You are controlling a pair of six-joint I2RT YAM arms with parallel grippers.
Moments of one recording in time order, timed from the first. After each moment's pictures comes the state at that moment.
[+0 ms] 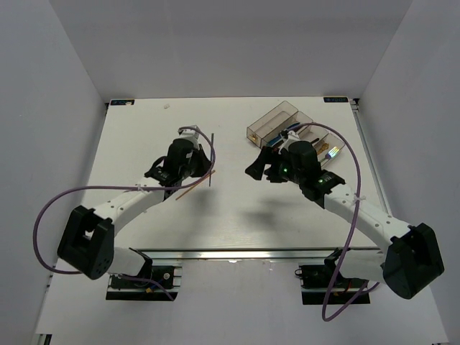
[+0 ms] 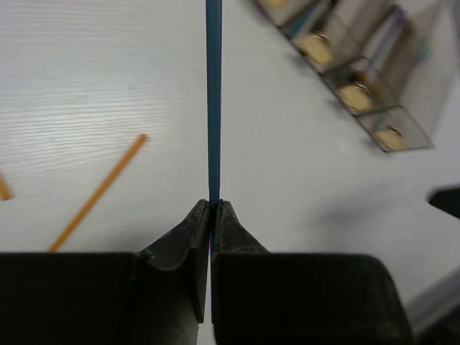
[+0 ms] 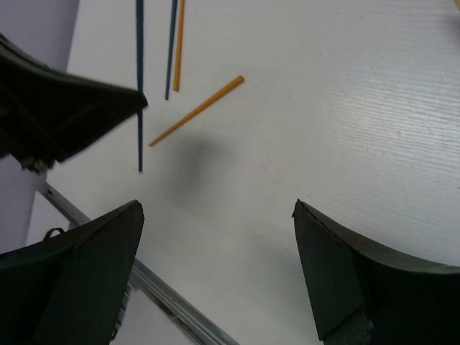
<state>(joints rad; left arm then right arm) -0.52 1.39 0.87 -0.04 -0.02 -0.52 0.60 1.20 0.83 -0.12 -0.18 0.61</state>
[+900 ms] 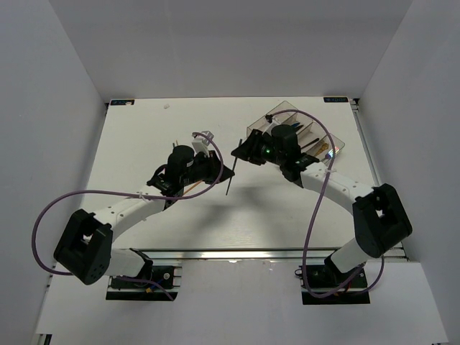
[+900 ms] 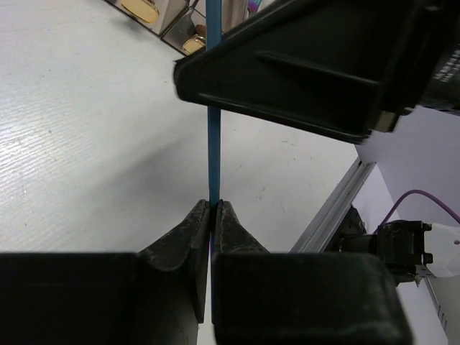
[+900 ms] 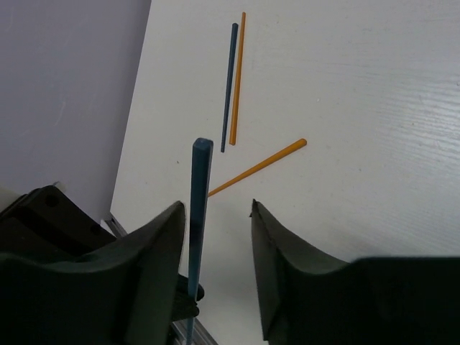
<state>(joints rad) -0.58 1.33 0.76 0.23 0.36 -0.61 0.60 1.52 1.00 0.15 -0.27 0.78</state>
